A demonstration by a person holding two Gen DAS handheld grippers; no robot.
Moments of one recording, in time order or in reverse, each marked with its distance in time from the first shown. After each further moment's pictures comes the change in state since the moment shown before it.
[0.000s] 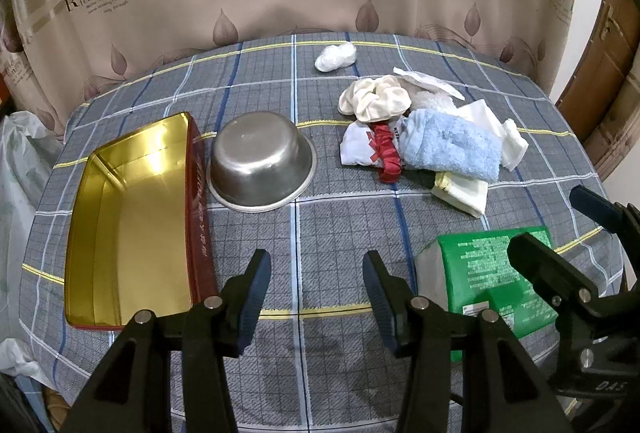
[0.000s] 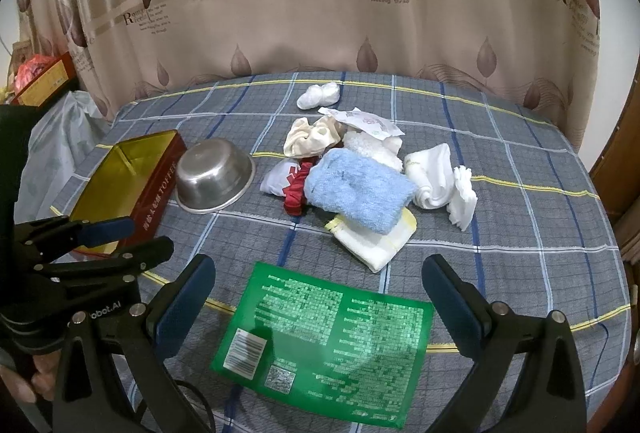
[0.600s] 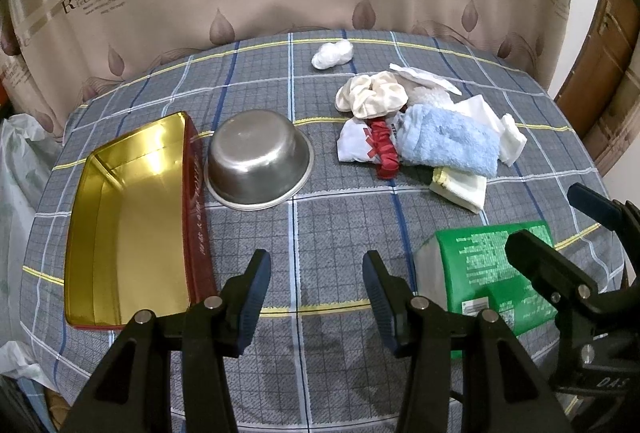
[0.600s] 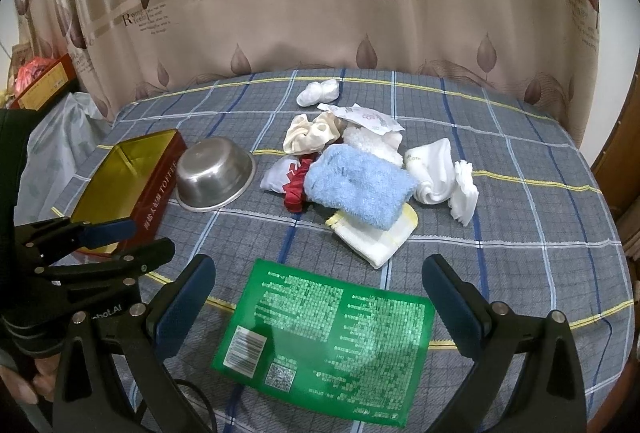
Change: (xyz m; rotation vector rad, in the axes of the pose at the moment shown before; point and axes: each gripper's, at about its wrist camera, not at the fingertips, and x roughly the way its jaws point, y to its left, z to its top) left arm 0.000 -0.002 -0.003 0.010 0.006 -0.003; right arm 0.000 -0.001 0.000 0.008 0.004 0.005
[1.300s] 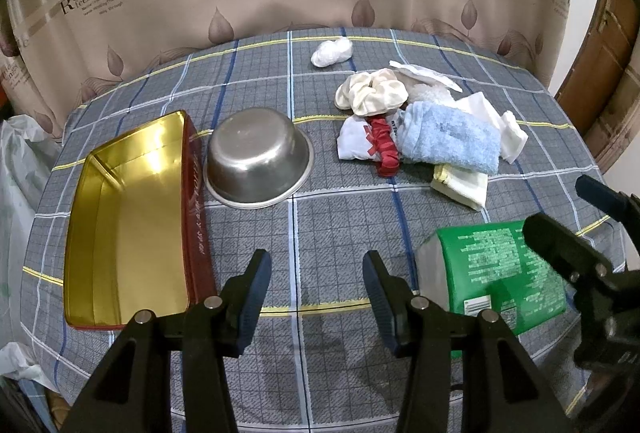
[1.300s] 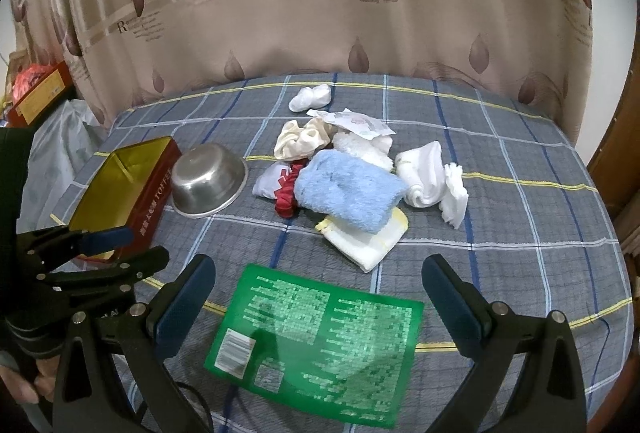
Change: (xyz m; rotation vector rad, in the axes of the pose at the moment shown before) left arm 0.001 -0.001 0.000 0.003 0.006 0.003; right arm -0.003 -0.014 0.002 0.024 -0.005 0.001
